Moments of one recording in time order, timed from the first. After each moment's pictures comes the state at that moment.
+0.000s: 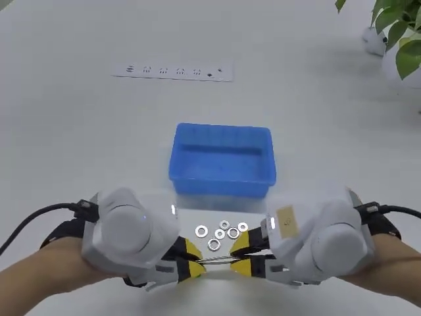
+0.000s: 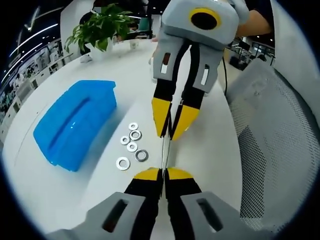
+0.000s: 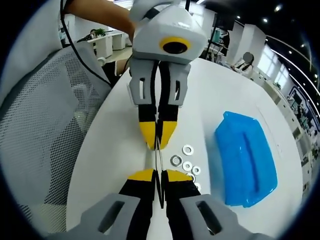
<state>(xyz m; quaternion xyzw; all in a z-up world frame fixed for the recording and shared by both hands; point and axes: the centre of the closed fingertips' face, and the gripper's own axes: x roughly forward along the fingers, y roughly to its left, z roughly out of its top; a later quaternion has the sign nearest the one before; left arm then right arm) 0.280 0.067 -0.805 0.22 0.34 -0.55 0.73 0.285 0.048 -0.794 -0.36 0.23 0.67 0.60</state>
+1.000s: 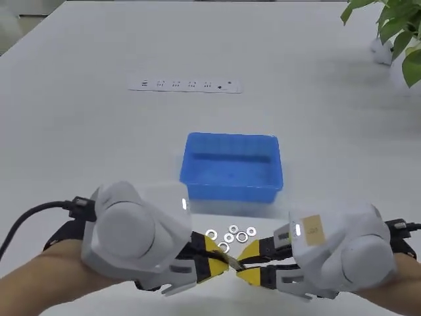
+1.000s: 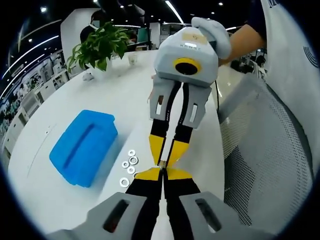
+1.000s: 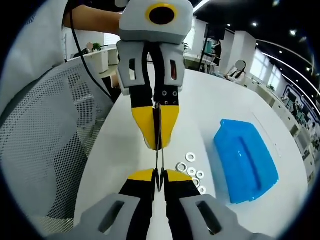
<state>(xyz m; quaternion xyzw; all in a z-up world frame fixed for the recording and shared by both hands) 0.275 0.045 -0.750 0.22 0.30 -0.54 0.75 0.274 0.049 -0.780 -0.29 0.19 0.68 0.64</state>
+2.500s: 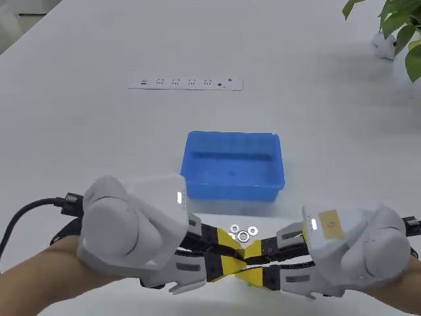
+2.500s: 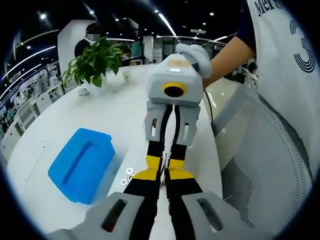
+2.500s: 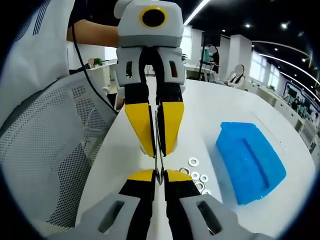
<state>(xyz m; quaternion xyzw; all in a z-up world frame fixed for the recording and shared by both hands) 0.277 0.028 -0.731 0.19 0.24 -0.58 0.75 0.273 0.052 -0.776 -0.23 0.18 0.70 0.65</state>
